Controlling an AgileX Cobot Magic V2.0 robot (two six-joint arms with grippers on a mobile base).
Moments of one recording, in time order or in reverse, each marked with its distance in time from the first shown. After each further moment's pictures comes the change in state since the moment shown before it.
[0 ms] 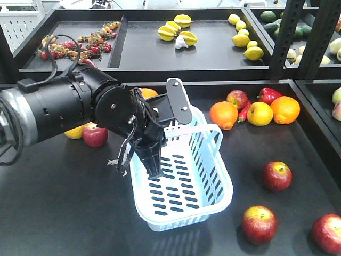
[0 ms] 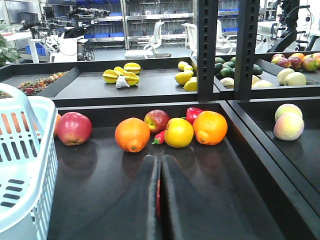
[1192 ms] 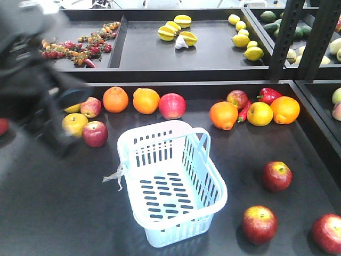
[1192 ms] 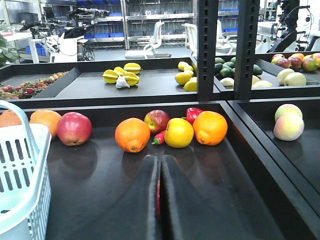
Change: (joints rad) left arm 0.000 -0.678 0.229 0.083 0.045 -0.462; right arm 0.000 0.000 0.000 0.000 0.000 0.000
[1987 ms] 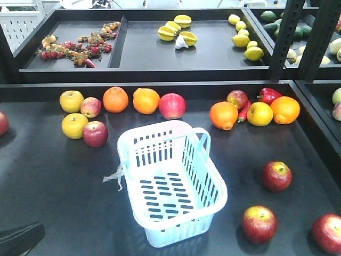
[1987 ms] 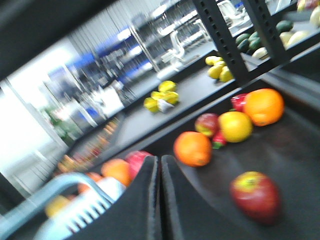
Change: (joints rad) left arm 0.000 -0.693 1.000 -0.022 -0.559 -0.408; right arm 0.000 0.000 0.000 0.422 -0.072 0.159
